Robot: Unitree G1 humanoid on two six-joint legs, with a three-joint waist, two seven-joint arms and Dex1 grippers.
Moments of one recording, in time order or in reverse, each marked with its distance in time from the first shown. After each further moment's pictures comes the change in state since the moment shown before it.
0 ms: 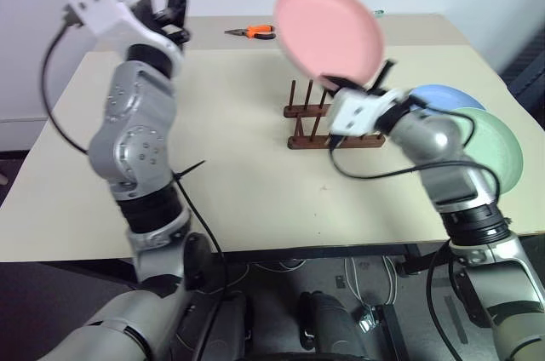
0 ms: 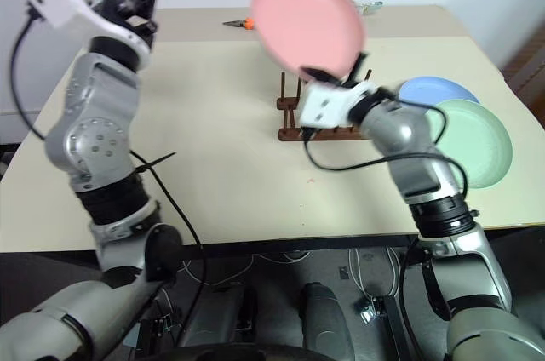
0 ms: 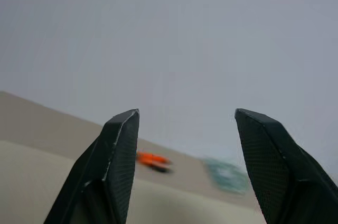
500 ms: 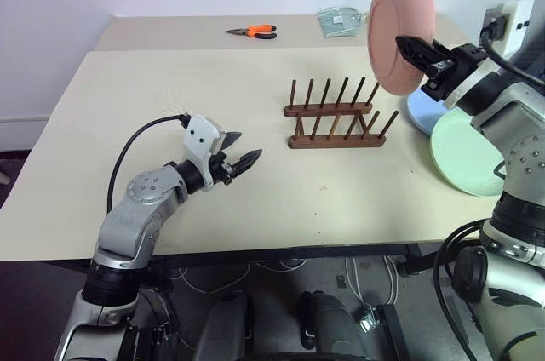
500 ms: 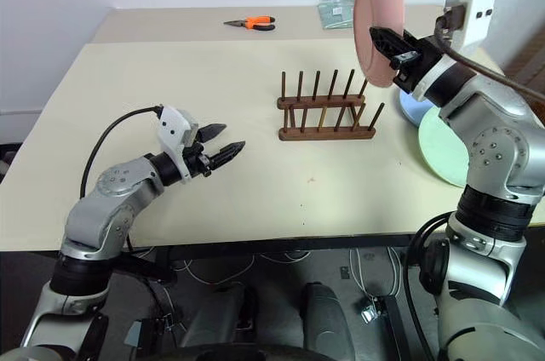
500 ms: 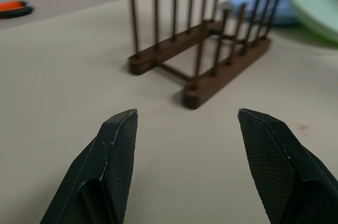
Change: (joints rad) left arm 0.490 0.277 -0.408 -0.079 -0.036 -0.108 -0.677; right arm -0.072 0.034 -0.490 -0.125 0.868 0.940 -0.058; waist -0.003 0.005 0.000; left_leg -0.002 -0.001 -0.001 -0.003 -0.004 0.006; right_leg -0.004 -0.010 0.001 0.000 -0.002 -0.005
